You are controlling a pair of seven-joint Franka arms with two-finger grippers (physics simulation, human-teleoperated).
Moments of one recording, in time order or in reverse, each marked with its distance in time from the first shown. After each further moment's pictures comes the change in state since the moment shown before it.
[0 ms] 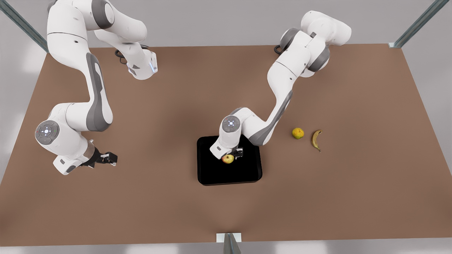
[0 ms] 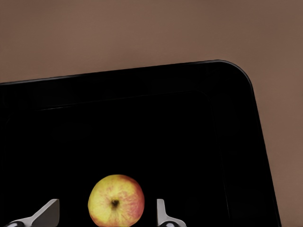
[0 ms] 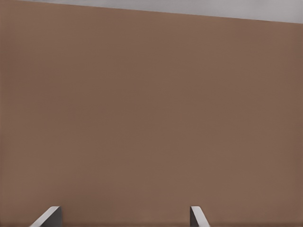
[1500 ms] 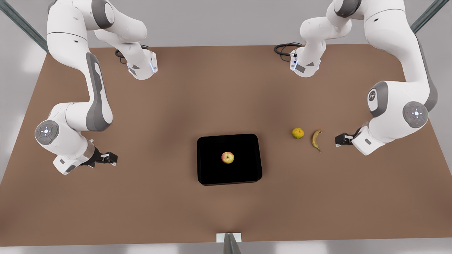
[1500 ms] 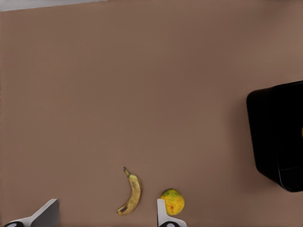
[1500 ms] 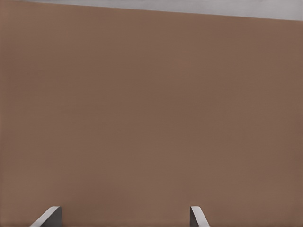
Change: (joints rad) left arm 0.710 -0.670 0.003 -0.406 -0.227 -0.408 0.812; right arm 0.000 -0.002 0.000 0.000 0.003 -0.003 0.008
